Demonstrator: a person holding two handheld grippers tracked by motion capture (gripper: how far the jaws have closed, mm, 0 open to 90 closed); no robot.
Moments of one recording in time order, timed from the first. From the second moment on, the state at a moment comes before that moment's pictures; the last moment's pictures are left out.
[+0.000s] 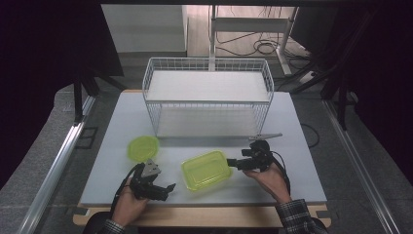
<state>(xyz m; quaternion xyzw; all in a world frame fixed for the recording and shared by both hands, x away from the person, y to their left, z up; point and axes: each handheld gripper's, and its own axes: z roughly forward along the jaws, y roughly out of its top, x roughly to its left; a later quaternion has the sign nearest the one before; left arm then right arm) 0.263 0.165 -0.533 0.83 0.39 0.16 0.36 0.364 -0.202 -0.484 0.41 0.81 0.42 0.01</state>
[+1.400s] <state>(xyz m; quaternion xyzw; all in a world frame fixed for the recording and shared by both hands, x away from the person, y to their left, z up) 0.263 0.165 -0.533 0.84 0.38 0.16 0.35 0.398 -0.195 -0.497 0.46 0.75 0.43 -0.20</state>
